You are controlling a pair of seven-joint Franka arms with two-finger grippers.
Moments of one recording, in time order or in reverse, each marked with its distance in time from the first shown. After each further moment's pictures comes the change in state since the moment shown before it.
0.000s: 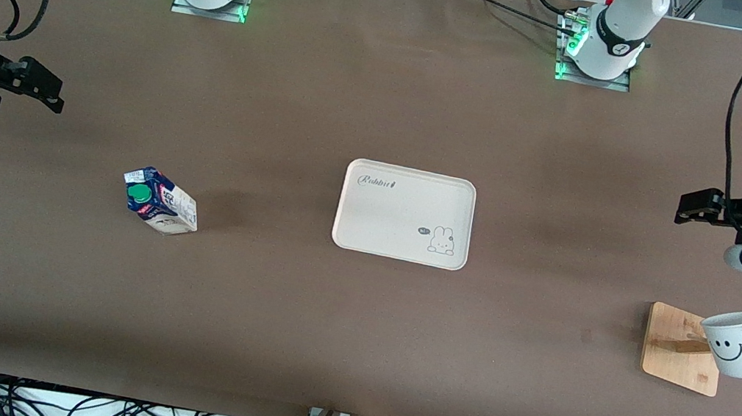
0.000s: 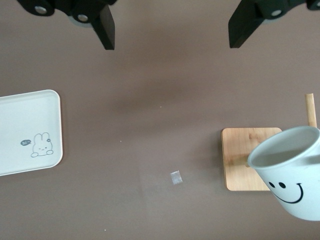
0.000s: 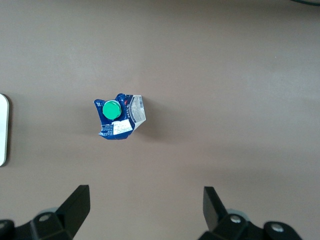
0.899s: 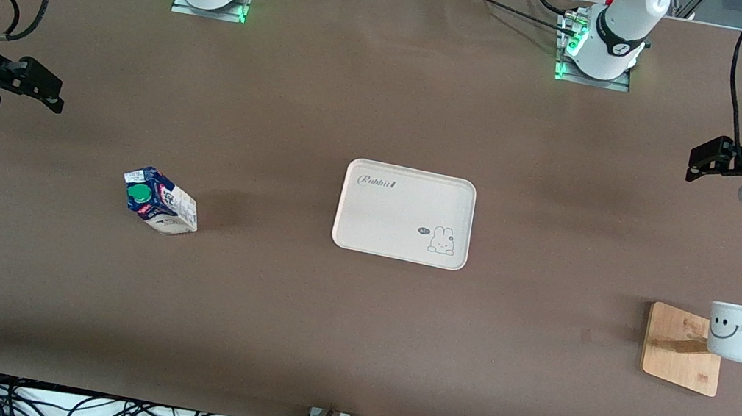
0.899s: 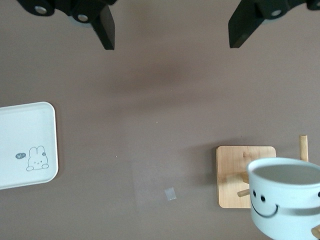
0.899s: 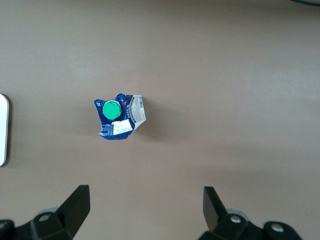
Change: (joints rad) left arm -0.222 -0.241 0.290 -0.272 -0.074 0.088 0.011; right arm 0.000 0.000 0.000 0.000 0.000 0.000 0.000
